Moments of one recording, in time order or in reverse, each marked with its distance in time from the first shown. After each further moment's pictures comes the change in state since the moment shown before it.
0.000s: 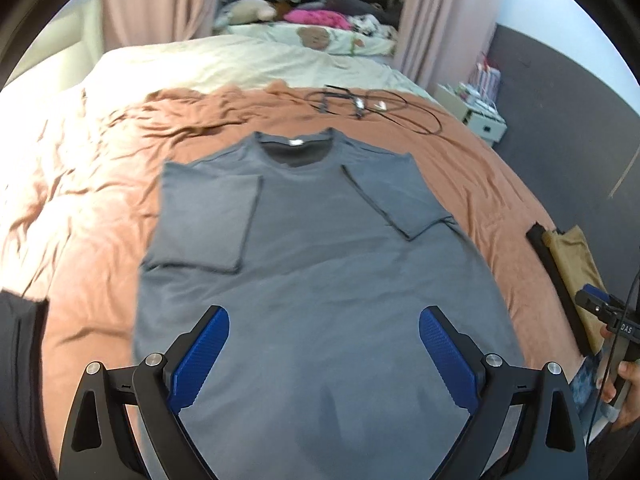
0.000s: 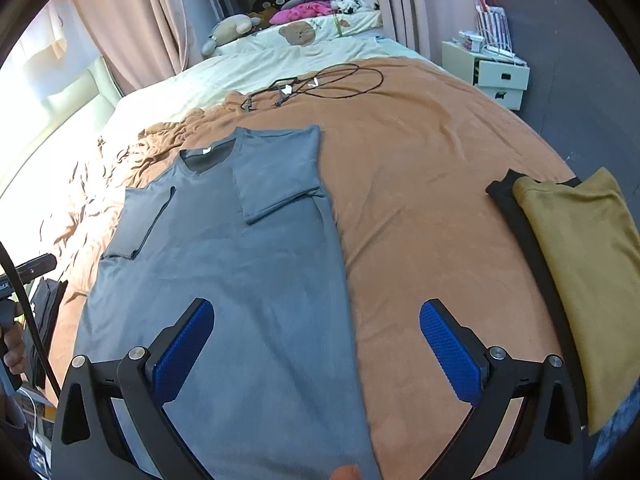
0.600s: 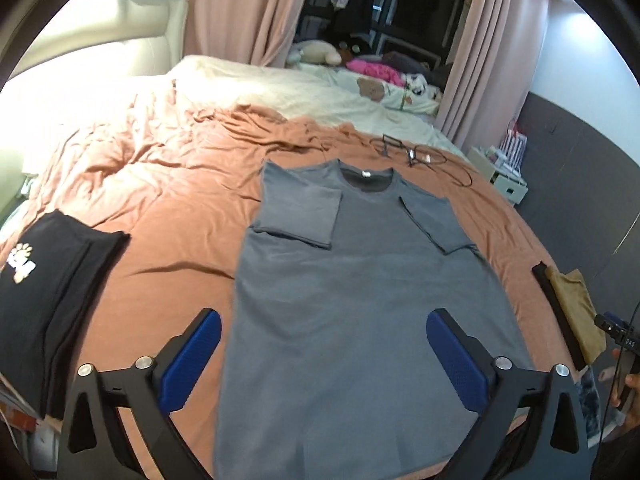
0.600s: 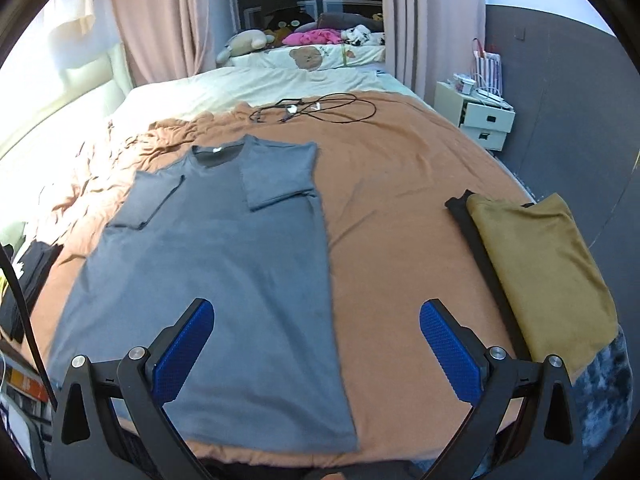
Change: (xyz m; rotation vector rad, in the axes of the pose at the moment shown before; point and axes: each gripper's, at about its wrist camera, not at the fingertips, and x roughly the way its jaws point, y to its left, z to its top) left arm -0.122 0.084 -0.105 -0.154 -0.193 0.069; right arm -0.086 0.021 -0.072 -0.113 -0.083 -0.083
